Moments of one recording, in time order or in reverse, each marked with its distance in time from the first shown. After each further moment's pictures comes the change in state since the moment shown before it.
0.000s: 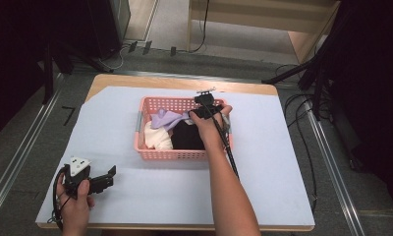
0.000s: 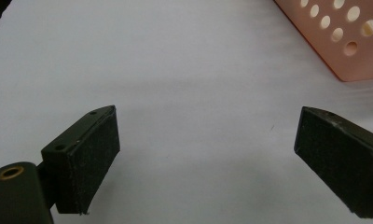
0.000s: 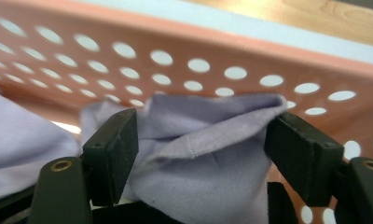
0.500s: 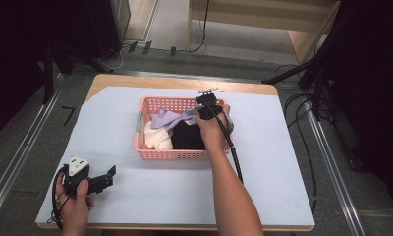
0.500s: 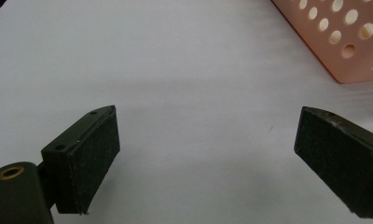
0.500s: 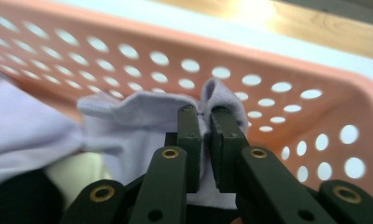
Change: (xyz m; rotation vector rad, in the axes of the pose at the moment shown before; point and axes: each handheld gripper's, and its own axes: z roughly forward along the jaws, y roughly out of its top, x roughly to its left) left arm 0.003 0.000 -0.001 0.007 -0.013 -0.009; right arm -0.006 -0.003 -0.017 -0.040 0.025 -0.011
